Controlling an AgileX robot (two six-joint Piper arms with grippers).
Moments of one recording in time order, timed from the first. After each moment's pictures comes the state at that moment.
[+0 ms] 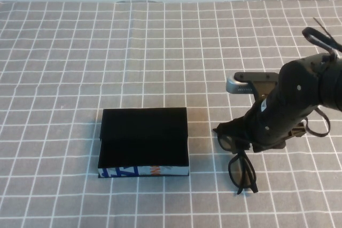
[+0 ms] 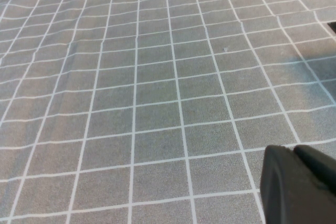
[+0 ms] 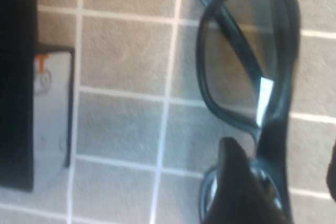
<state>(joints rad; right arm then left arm) 0.52 1.75 -1.16 0.13 0.74 0.33 -0.06 -0.02 0.02 0.02 0.37 0.08</state>
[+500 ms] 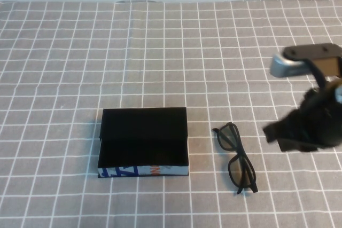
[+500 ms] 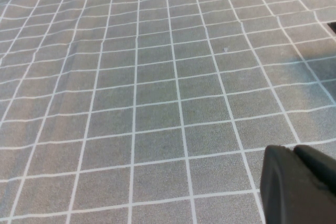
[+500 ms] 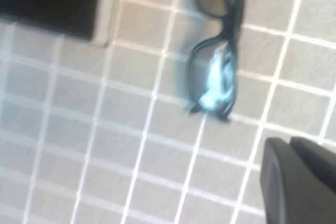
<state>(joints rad) 0.52 1.33 -1.11 0.11 1.02 0.23 -0.06 -0.02 0.02 0.02 0.37 0.08</state>
